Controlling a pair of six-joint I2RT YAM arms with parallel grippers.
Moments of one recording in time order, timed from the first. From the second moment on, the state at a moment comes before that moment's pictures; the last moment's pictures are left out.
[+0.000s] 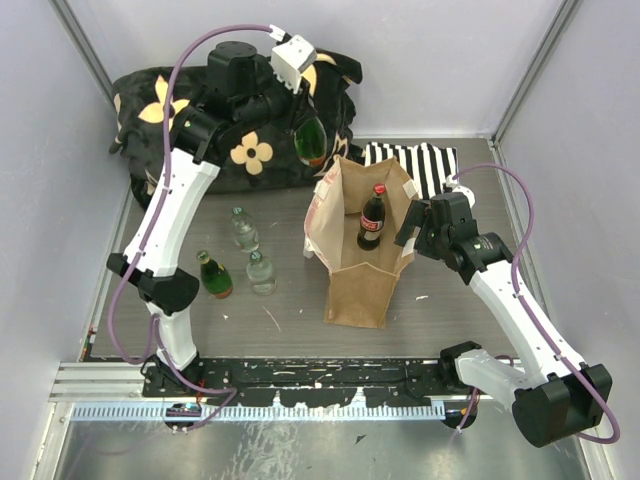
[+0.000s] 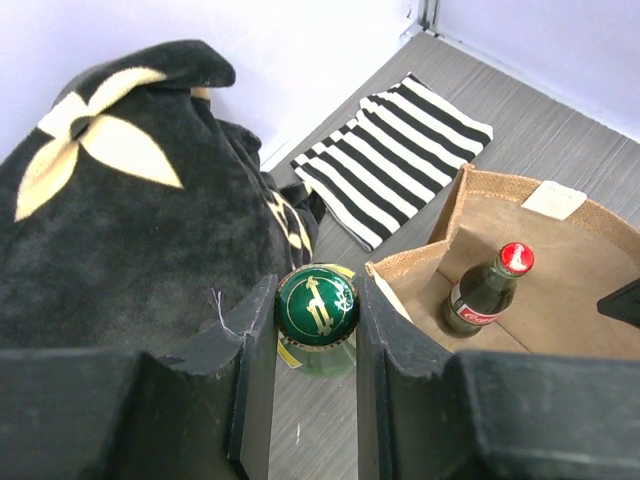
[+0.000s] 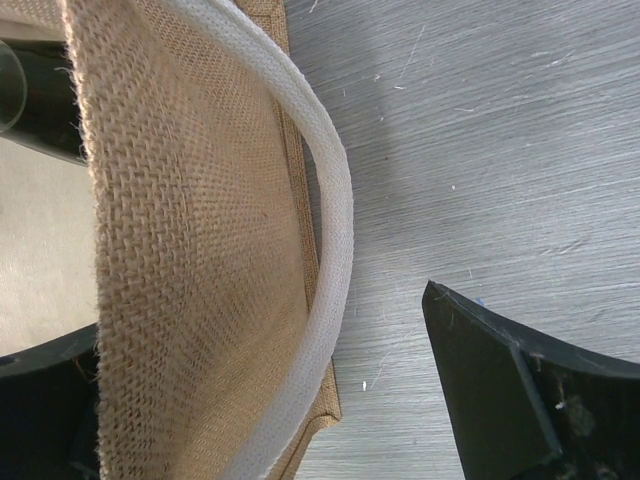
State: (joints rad) left arm -0.56 1.90 2.48 -0.85 0.22 0.20; right arm 0.29 1.03 0.95 -0.72 0.15 0.58
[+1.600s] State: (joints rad) left arm -0.67 1.83 1.89 -0.52 0.40 0.01; right arm 0.29 1.07 0.95 -0.70 0.15 0.58
